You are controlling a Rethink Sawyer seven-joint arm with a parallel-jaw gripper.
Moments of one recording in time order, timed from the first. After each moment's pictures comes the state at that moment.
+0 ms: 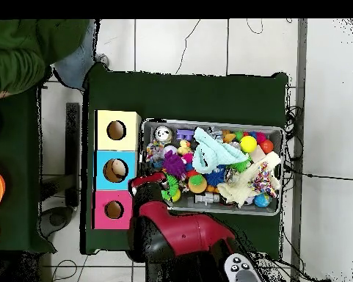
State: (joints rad) arm -0.41 -0.89 0.29 2.20 -0.33 -0.34 1.57
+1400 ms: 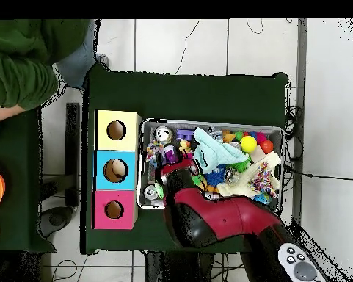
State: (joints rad) arm -0.70 -0.88 0.52 2.12 -0.53 -0.21 1.57
